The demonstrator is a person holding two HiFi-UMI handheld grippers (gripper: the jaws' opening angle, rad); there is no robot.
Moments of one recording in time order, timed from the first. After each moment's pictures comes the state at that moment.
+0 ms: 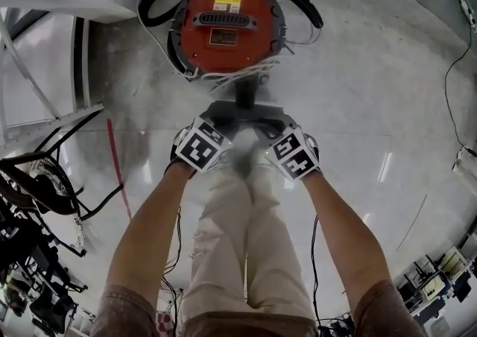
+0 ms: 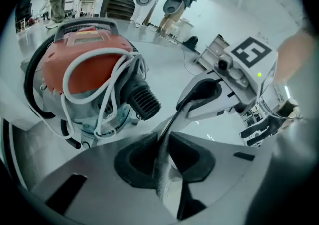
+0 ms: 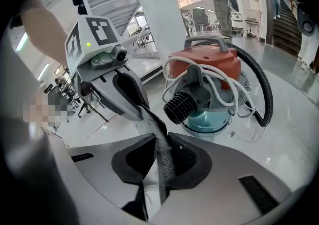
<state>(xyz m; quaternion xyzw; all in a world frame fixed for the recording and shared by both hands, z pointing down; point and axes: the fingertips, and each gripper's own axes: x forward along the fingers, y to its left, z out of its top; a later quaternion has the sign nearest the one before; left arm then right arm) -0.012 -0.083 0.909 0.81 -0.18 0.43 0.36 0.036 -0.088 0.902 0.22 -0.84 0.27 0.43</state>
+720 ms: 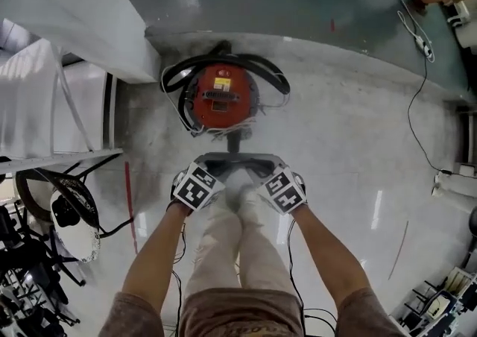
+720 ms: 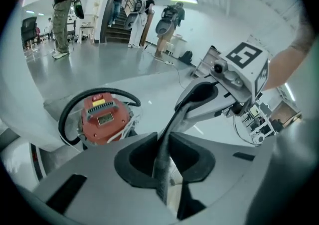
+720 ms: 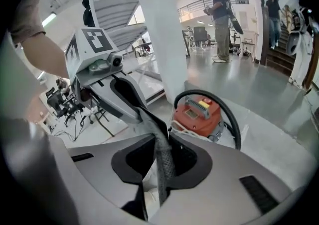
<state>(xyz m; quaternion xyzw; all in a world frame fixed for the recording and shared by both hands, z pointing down) -0.011 -0.100 0.688 0.84 -0.22 0.37 0.31 0.036 -0.105 0.687 0.24 -0.86 0.23 0.39</state>
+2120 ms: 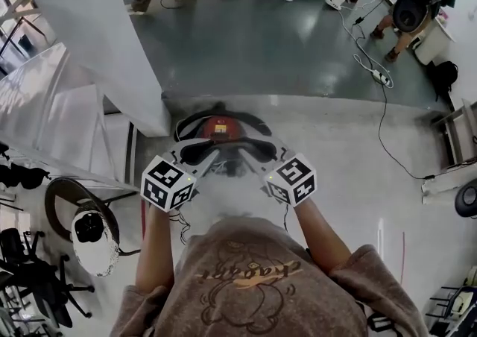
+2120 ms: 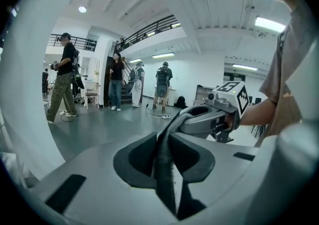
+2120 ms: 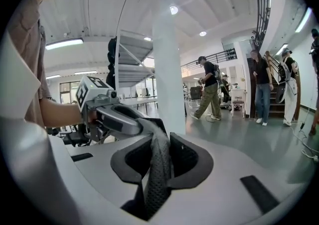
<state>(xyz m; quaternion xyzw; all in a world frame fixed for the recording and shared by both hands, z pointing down) -0.050 -0.106 0.295 0.93 -0.30 0.16 0.12 0.004 -0.113 0.293 0.32 -0.93 0.08 0.13</state>
